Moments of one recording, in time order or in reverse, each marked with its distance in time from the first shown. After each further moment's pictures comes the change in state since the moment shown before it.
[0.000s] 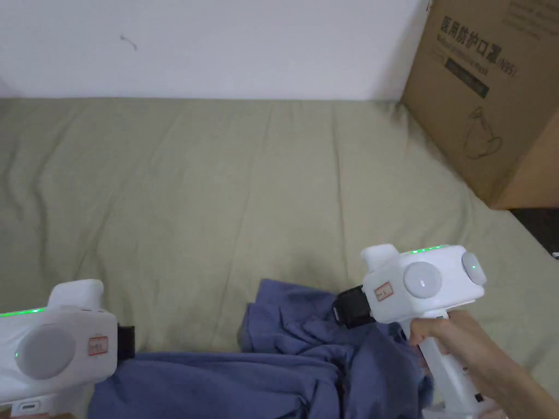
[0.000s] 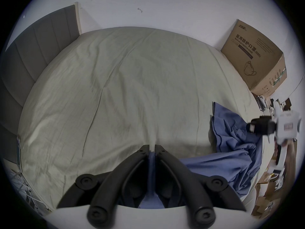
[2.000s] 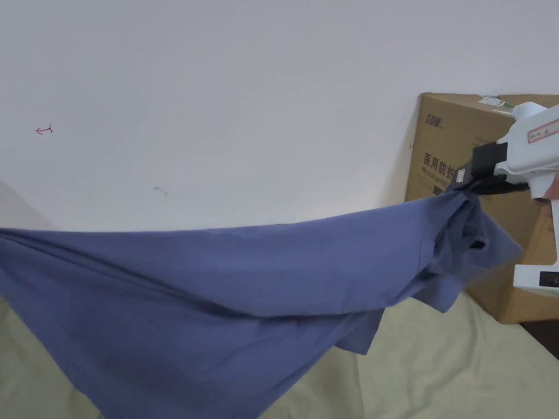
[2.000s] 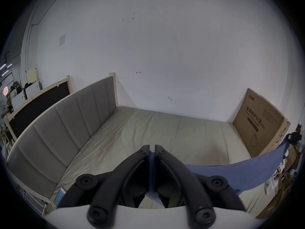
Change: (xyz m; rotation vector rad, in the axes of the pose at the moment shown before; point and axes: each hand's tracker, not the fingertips) left arm -0.079 0.220 0.238 0.548 0.194 0.092; right arm 0.095 0.150 0.319 0.598 0.088 -0.284
